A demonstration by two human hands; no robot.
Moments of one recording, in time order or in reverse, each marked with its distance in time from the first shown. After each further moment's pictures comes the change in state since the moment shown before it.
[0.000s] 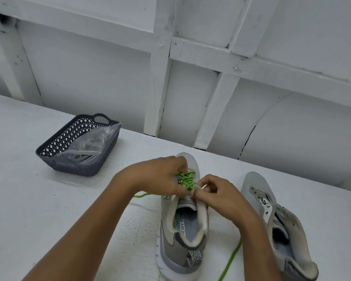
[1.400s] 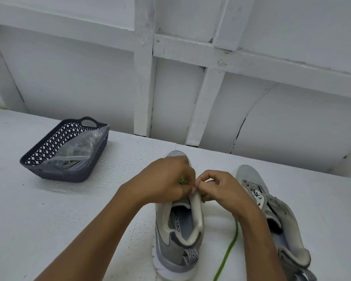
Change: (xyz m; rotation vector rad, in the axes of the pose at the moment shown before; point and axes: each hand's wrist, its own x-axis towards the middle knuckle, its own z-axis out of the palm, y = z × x) left_hand 0.007 0.019 0.018 0.101 0.175 0.246; right_hand -0.012 -0.008 -0.013 0.214 0.013 0.058
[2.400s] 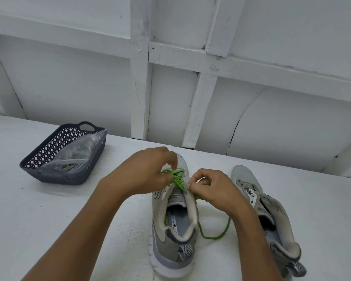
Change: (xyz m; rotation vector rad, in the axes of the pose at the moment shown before) left_hand -0.011 -0.014 -0.020 0.061 0.111 -0.104; right_hand -0.002 0.000 0.001 -0.171 0.047 -0.067
